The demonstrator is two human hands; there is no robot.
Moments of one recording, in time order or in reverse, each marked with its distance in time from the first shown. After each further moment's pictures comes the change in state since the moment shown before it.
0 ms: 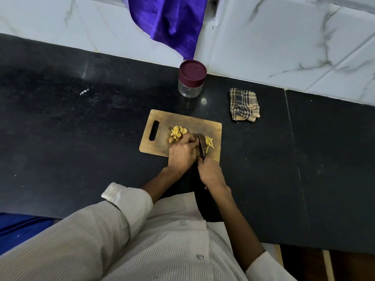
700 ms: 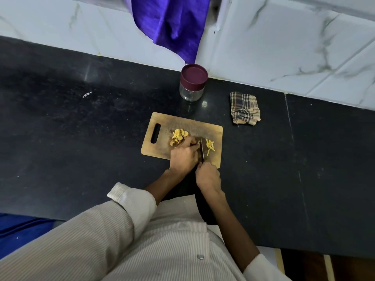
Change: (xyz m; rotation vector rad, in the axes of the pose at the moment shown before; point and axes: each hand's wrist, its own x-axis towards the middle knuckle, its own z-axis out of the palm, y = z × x) left_hand -0.002 0.004 0.000 0.032 -0.021 -0.007; right_hand -0.007 -0.002 0.010 -0.105 0.079 0.051
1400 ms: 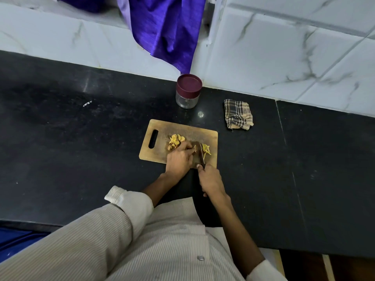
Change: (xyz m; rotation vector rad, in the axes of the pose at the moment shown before) left_hand 0.000 -0.006 -0.002 -0.010 0.013 0.020; right_hand -0.006 0.010 -0.013 0.139 -0.043 -0.053
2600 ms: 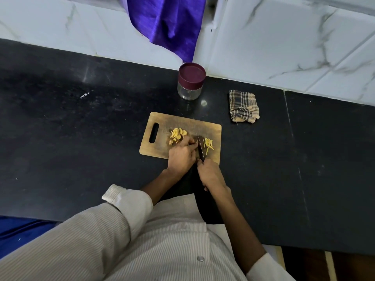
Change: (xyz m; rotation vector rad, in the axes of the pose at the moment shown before) left_hand 0.002 0.000 0.003 -0.017 0.000 -0.011; right_hand 0.014 -0.009 0.001 -0.009 -0.086 0.030
